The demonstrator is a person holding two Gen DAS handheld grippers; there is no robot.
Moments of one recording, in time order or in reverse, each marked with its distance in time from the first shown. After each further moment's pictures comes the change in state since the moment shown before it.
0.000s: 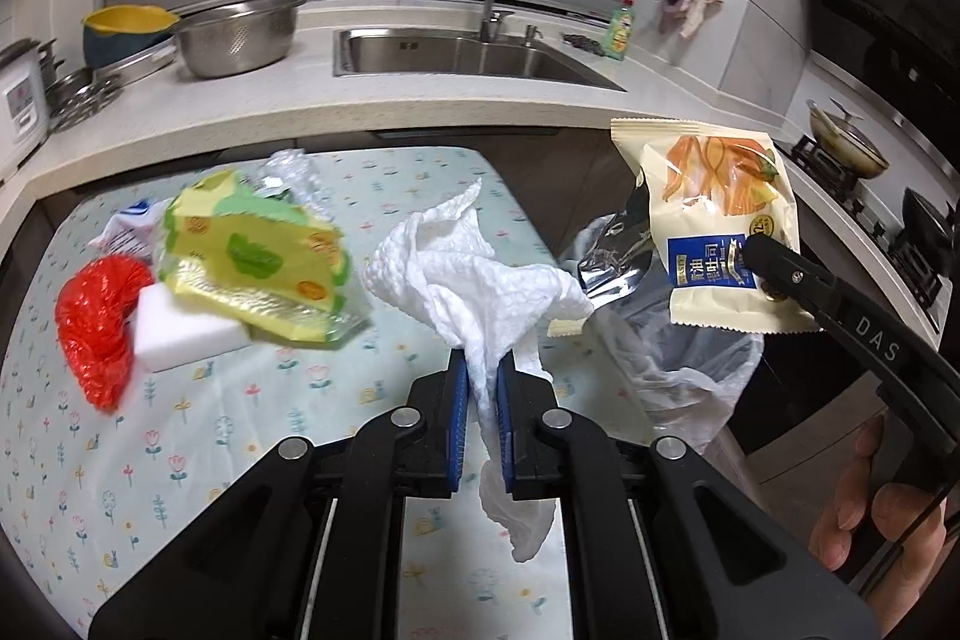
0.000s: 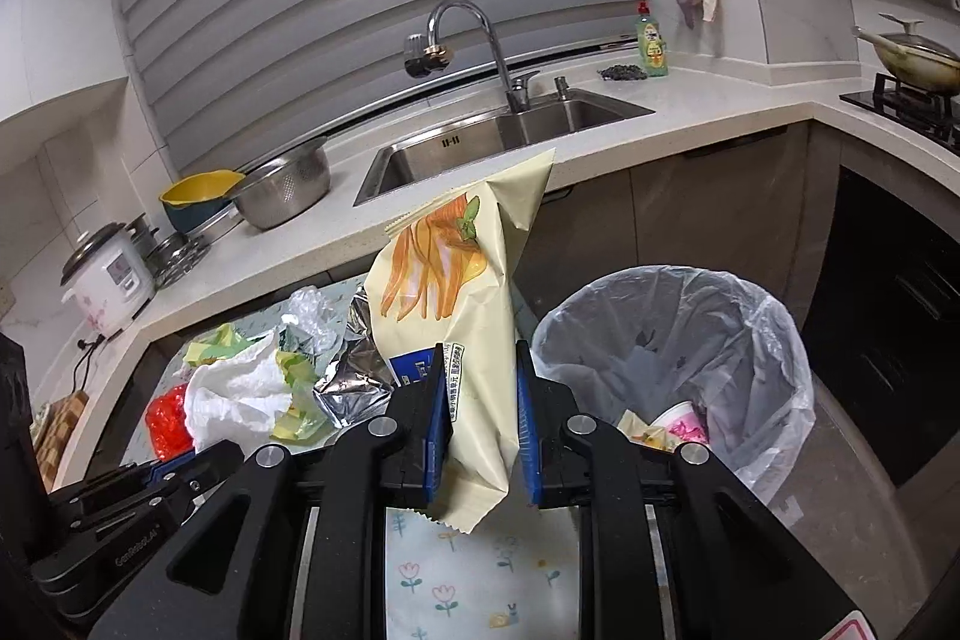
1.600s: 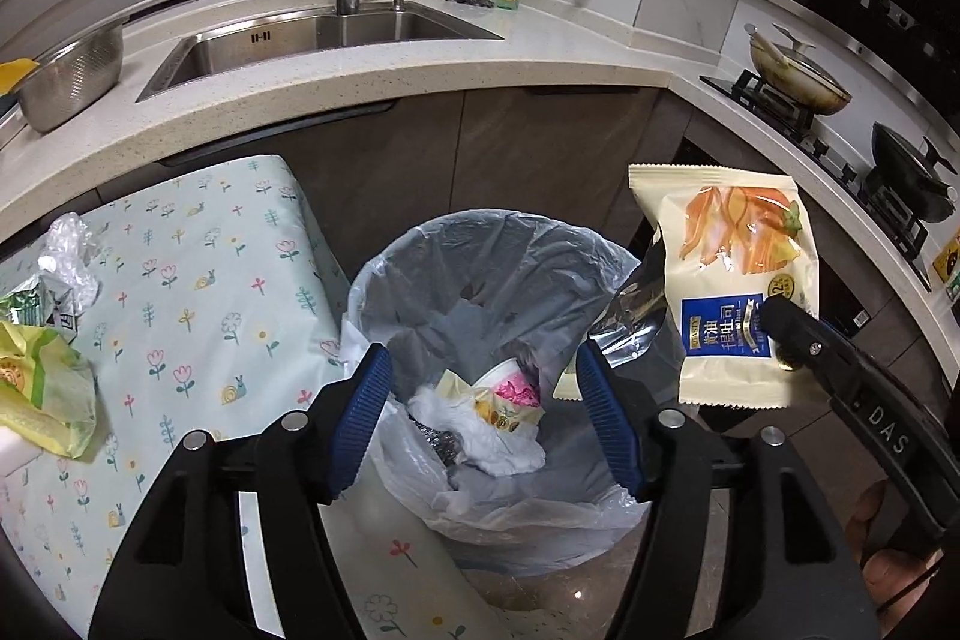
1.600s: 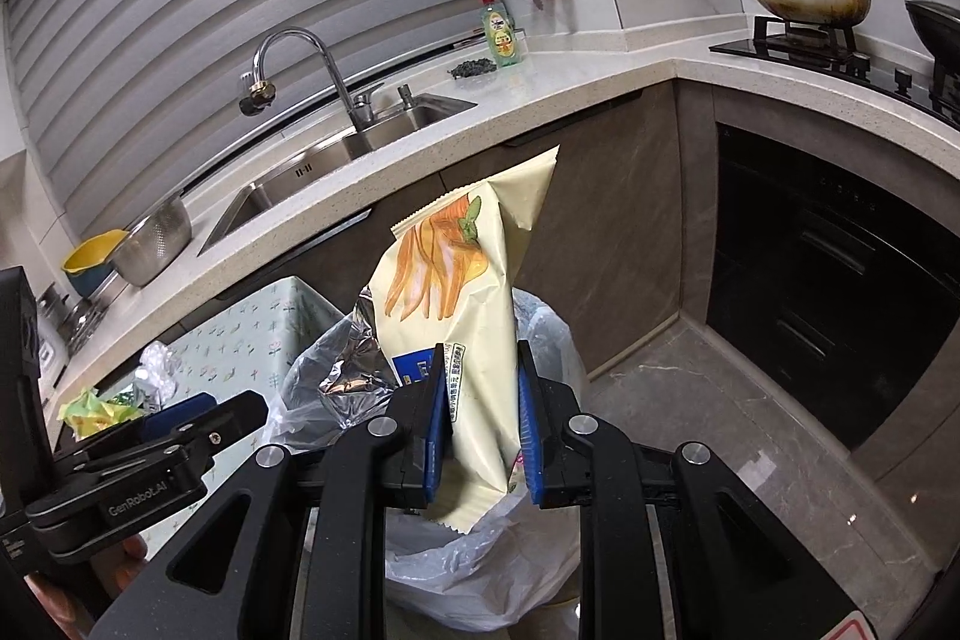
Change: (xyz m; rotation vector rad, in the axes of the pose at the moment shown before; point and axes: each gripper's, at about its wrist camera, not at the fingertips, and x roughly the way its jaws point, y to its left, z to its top) left arm 0.131 -0.140 0.039 0.129 0.069 -0.119; right arm 0.024 -0.161 0.011 0.136 -0.004 -0.164
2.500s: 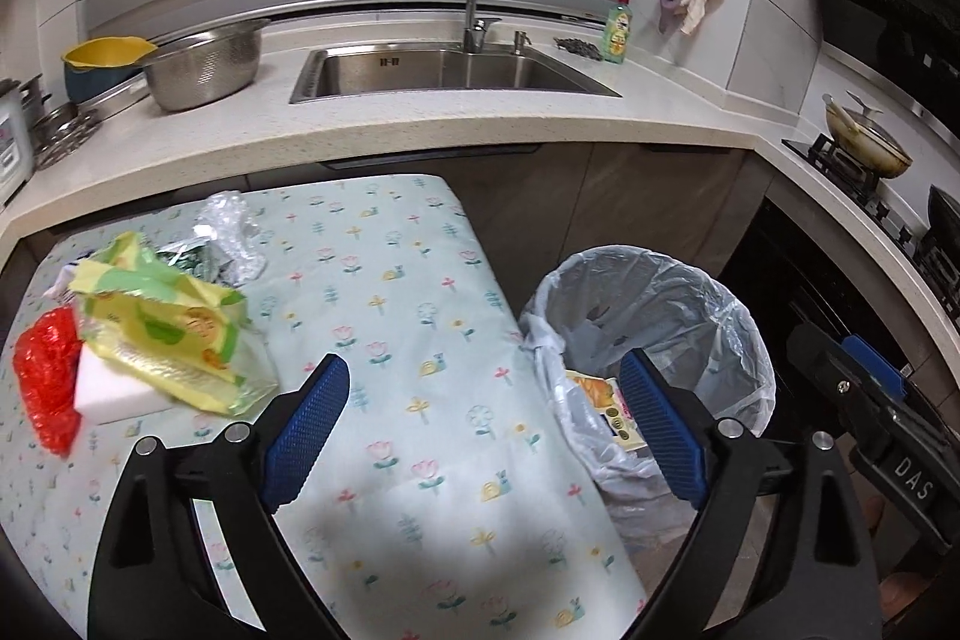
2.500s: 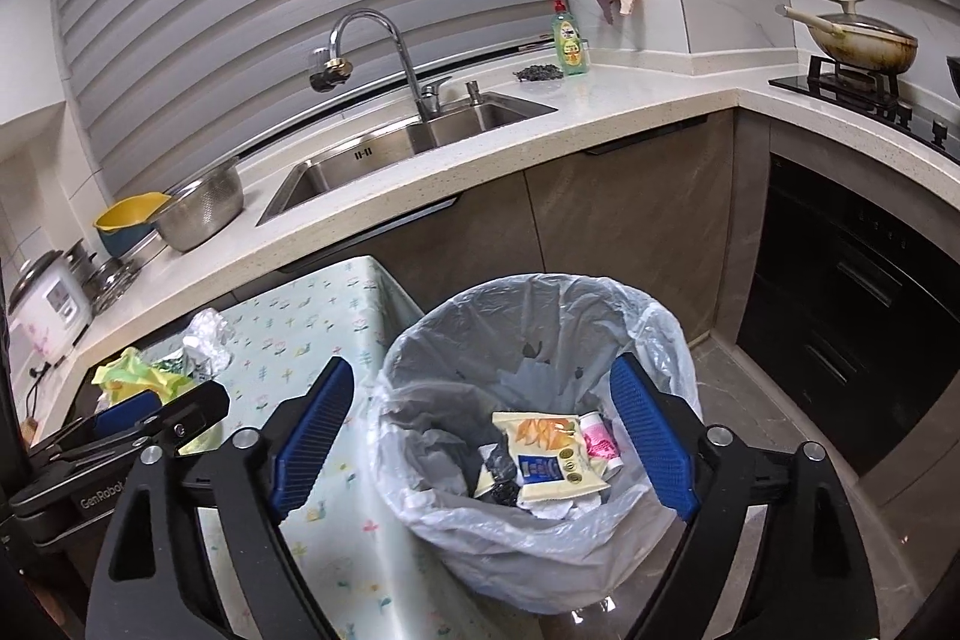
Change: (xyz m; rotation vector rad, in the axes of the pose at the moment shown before) left arm -0.081 0.075 -0.022 -0.115 -0.097 0.185; right arm -0.024 0.090 -0.018 -0.114 -0.005 0.048
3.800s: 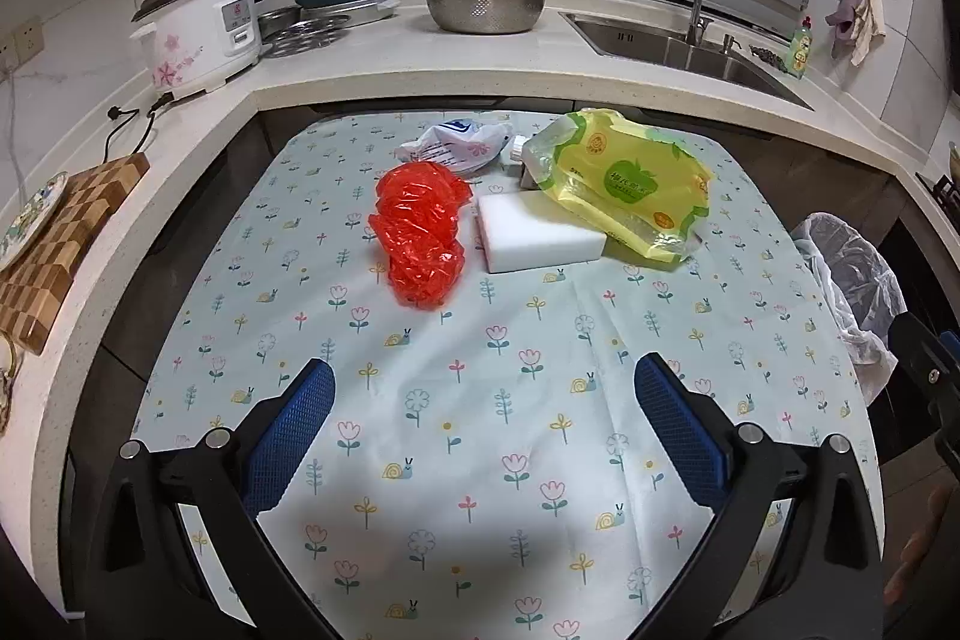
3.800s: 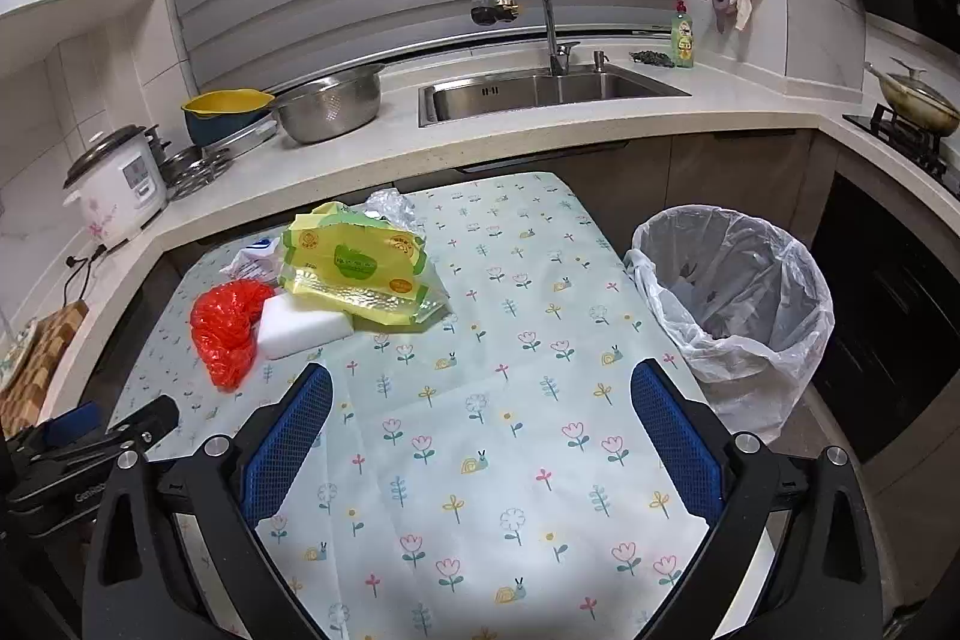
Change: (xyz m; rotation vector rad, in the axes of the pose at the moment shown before) left arm -0.147 0.232 -0.094 -0.172 0.077 0.311; right arm -0.080 0.220 -0.097 -0.168 0.076 0.017
